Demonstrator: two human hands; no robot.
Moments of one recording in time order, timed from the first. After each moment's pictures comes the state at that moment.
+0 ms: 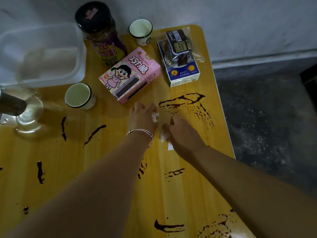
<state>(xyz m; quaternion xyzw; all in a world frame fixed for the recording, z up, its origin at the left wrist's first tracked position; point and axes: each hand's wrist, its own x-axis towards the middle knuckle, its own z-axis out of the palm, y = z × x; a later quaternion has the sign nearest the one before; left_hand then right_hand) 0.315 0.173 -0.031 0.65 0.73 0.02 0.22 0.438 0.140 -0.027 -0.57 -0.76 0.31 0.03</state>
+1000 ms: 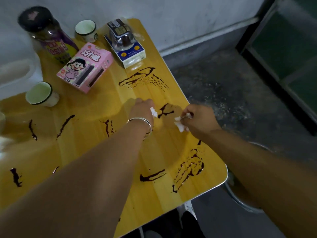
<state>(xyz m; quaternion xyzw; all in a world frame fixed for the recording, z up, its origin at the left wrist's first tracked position) 0.384 0.095 -0.027 0.72 0.63 -0.05 0.27 0.526 0.012 -0.013 -0.76 -0.48 0.36 0.25</state>
